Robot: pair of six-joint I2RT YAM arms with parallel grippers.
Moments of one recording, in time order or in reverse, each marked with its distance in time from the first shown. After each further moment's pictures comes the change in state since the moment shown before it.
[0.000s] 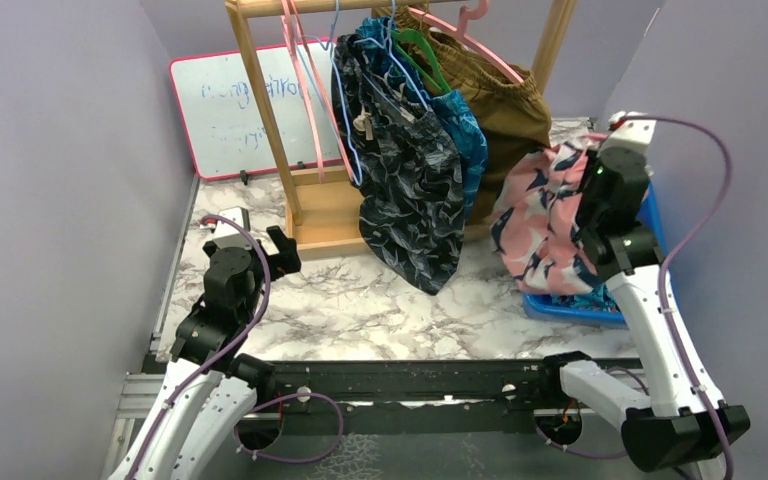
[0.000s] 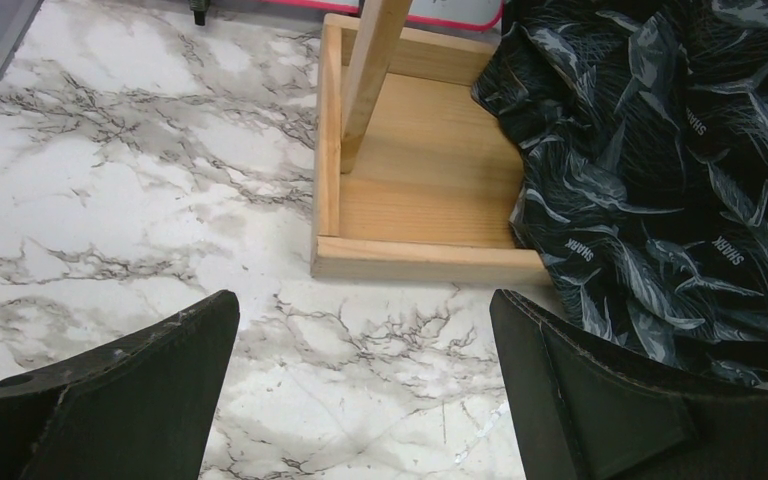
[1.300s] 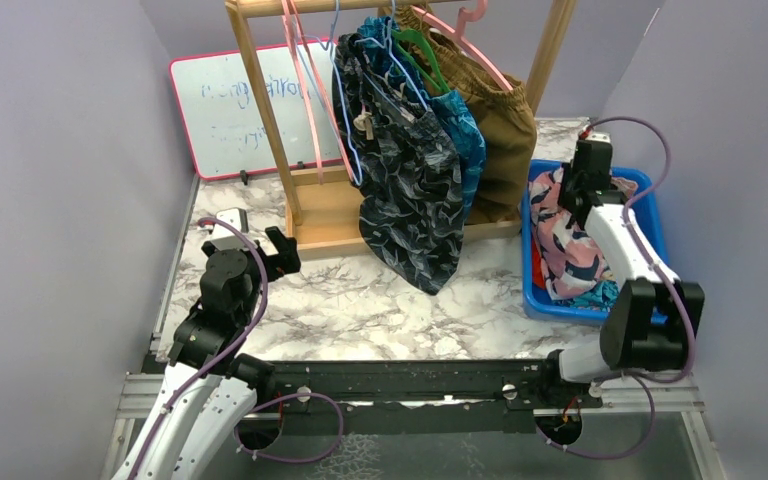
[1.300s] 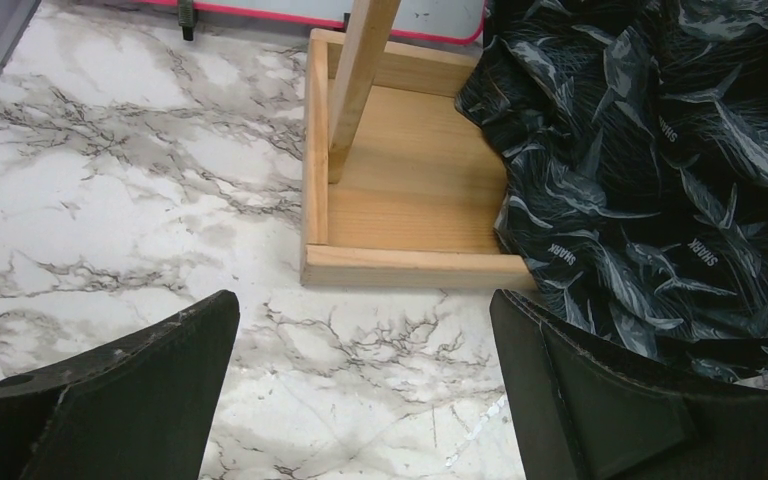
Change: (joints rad) left arm 0.002 -0.024 0.000 0.012 0.020 0.004; right arm -0.278 0.430 0.017 -0.011 -0.351 0.053
